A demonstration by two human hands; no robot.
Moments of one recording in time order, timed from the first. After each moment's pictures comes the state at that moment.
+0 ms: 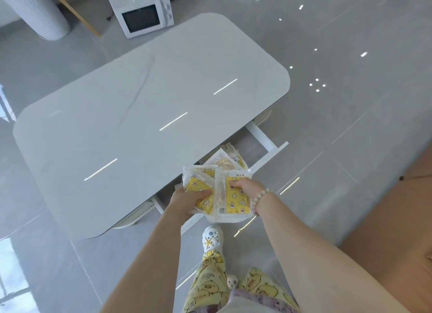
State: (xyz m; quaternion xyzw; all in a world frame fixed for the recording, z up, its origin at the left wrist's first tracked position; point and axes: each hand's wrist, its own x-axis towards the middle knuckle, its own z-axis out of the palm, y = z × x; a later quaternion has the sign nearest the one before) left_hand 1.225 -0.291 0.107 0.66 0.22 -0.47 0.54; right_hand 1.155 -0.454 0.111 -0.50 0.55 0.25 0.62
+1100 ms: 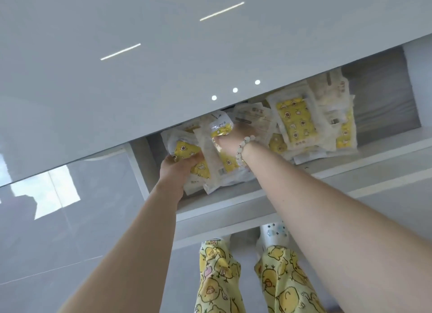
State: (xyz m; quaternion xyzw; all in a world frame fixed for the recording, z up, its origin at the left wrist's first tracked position) left_hand 1.282 -0.253 -0.282 0.62 0.49 -0.32 0.52; right_hand 1.320 -0.401 -0.259 -0.79 0.22 0.47 0.33
